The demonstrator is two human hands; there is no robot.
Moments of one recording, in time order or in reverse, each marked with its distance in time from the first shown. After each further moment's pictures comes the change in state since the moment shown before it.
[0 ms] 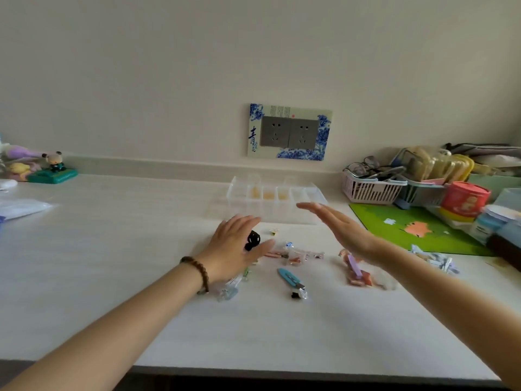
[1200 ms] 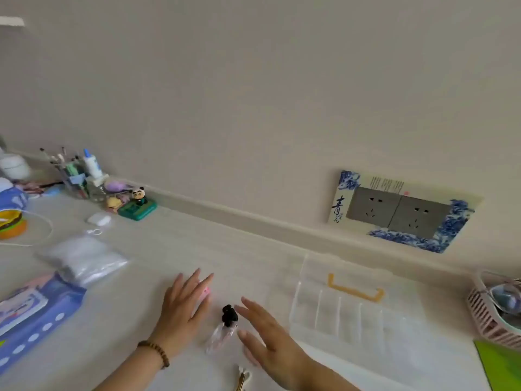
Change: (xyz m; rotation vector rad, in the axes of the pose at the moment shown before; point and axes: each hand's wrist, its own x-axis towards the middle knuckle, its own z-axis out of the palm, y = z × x) left_hand 0.025 -0.170 -0.104 -0.109 0.217 -0.646; right_hand 0.184 -0.071 0.113 0.115 -0.522 -0.074
